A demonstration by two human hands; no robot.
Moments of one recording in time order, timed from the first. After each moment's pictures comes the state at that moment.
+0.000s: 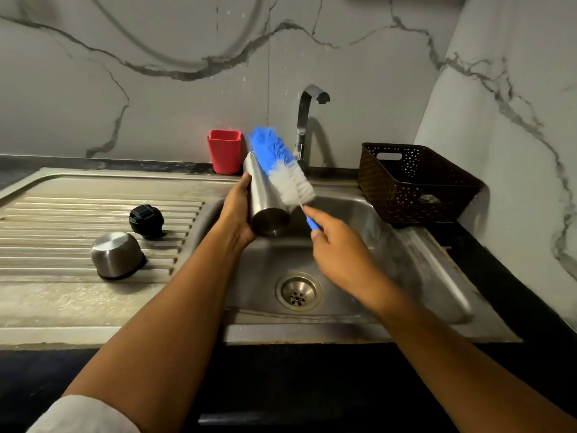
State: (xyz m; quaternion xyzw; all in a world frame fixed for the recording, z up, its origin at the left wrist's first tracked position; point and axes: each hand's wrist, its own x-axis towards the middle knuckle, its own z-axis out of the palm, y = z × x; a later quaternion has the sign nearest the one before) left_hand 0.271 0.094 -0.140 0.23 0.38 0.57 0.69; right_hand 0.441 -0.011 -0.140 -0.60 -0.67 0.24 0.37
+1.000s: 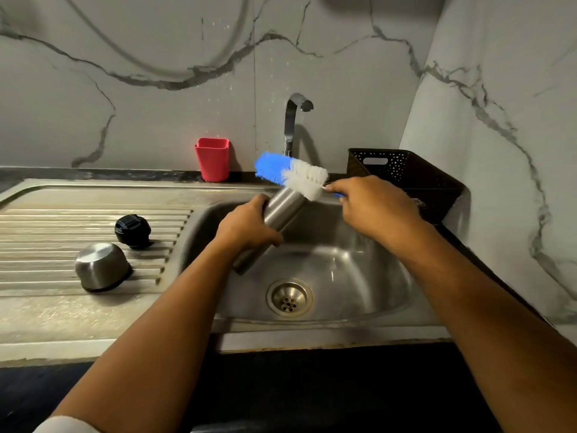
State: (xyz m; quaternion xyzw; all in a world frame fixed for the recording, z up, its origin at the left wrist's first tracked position) left_hand 0.276 0.092 -0.148 0.74 0.60 0.25 0.18; right_hand 0.496 0.013 -0.064 -0.66 -0.73 -0.05 0.16
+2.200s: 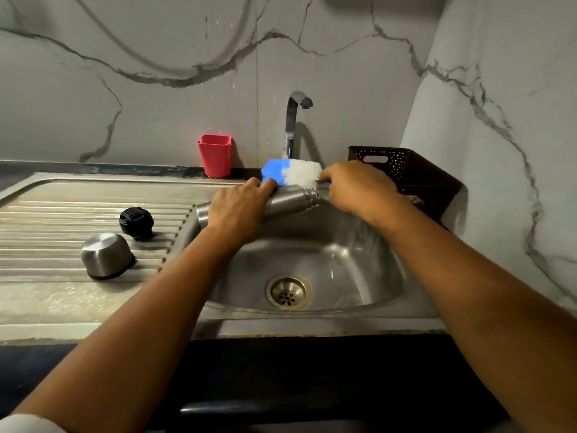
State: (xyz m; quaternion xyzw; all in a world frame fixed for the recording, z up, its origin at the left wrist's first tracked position) left_hand 0.274 0.072 -0.120 0.79 0.57 0.12 -0.17; right_hand 0.482 0.026 -0.045 -0.66 -0.74 -0.08 0.09
